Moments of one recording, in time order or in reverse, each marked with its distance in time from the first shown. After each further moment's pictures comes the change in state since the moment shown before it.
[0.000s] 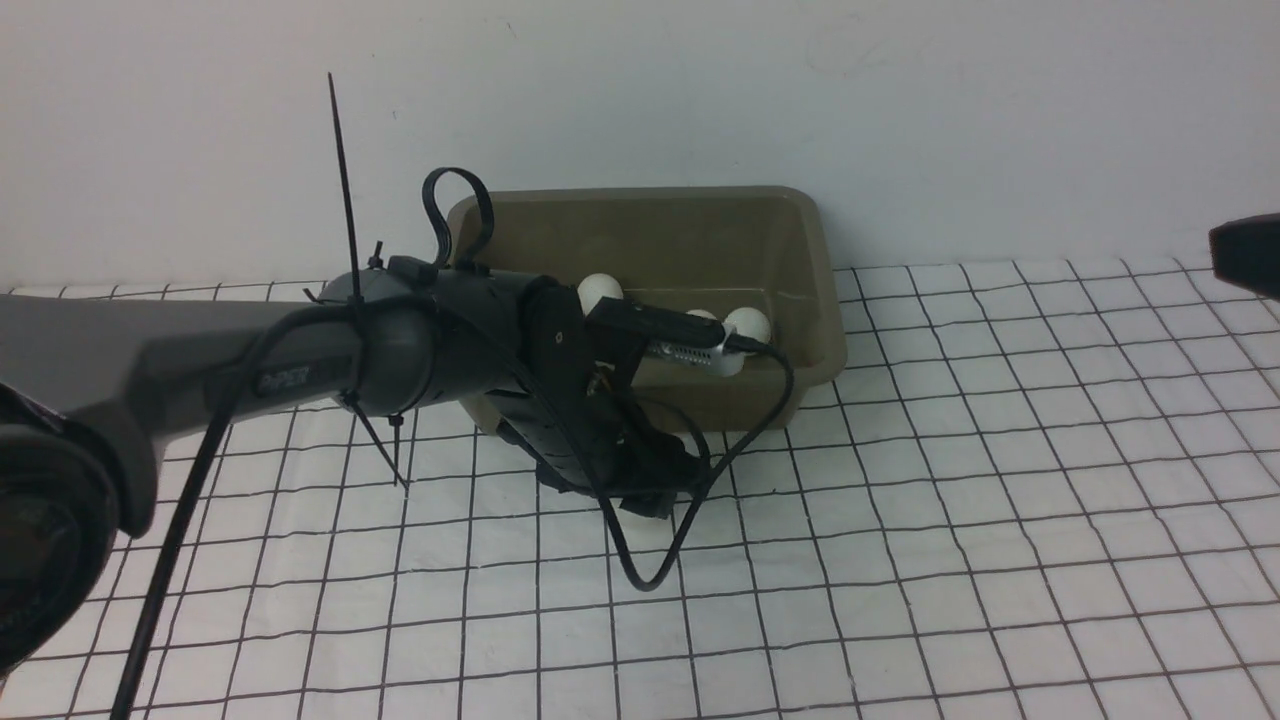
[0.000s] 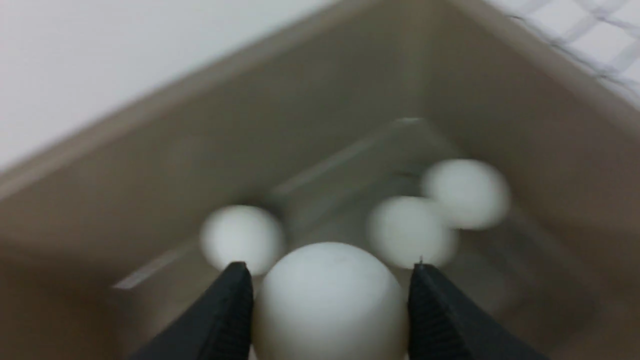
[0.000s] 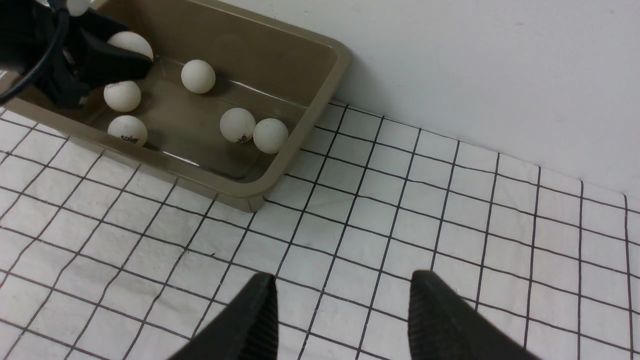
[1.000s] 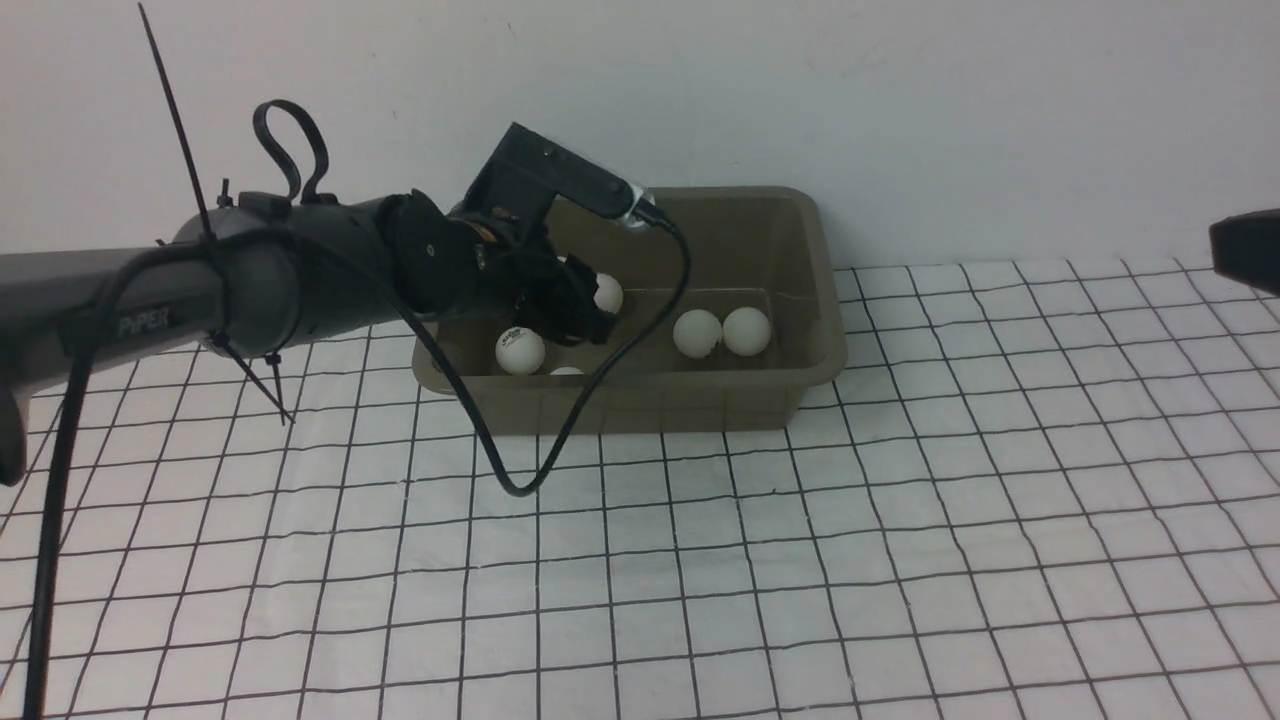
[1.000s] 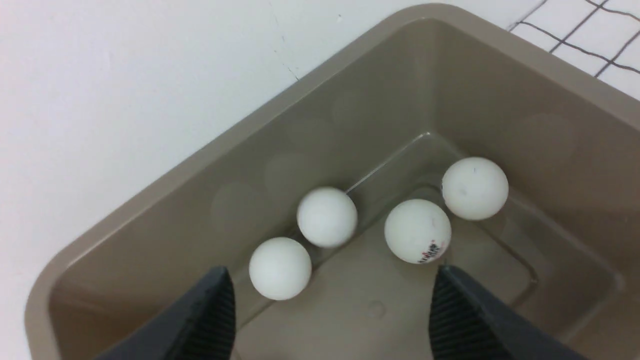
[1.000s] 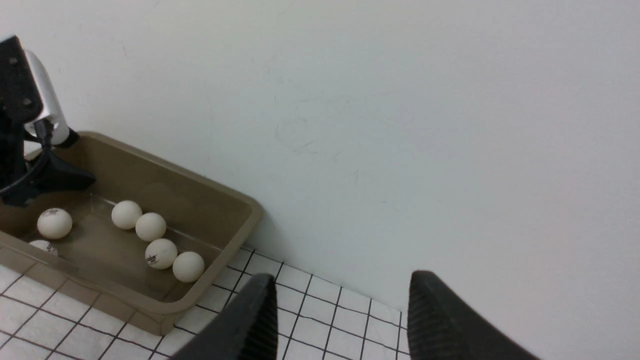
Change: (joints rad) right arm 0.000 -0.439 0.084 -0.140 -0.091 -0.002; left arm -0.001 -0.078 0.001 -0.007 0.051 0.159
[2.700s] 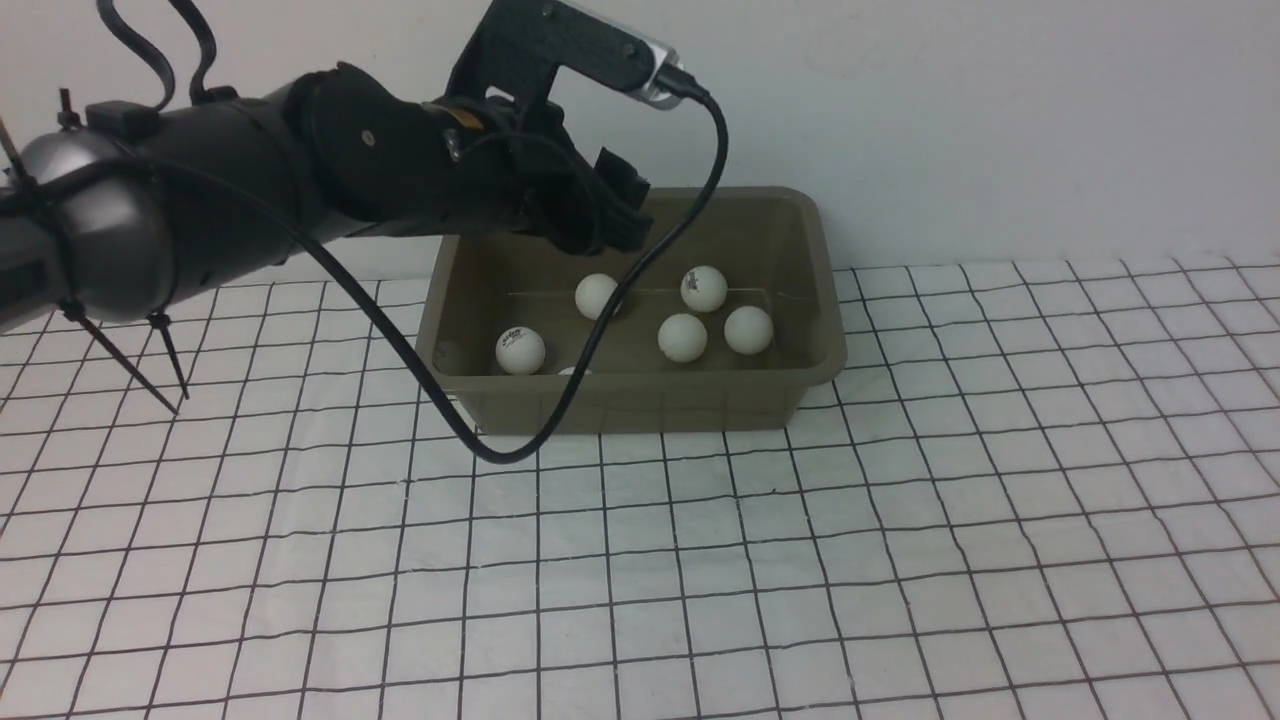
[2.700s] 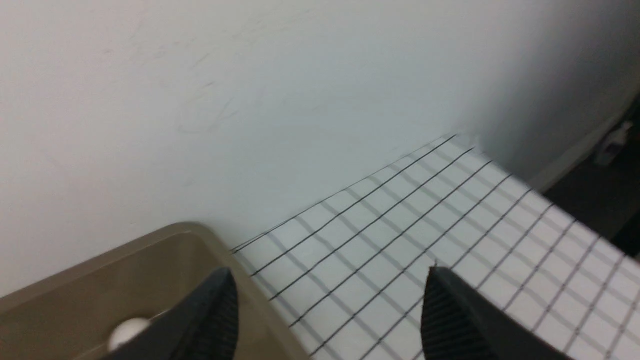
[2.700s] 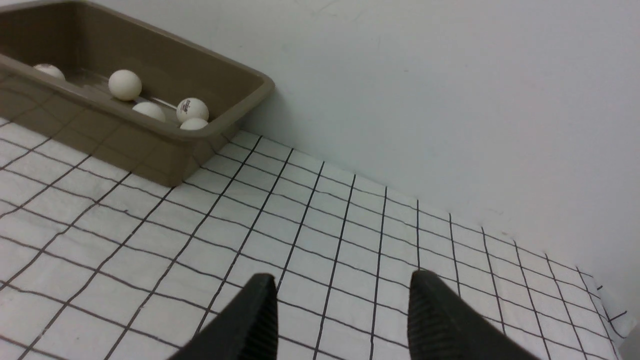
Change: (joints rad) right arm 0.009 -0.532 0.665 -0.045 -0.085 0.000; left arm -0.108 -0.351 0.001 -0.400 0.194 0.000
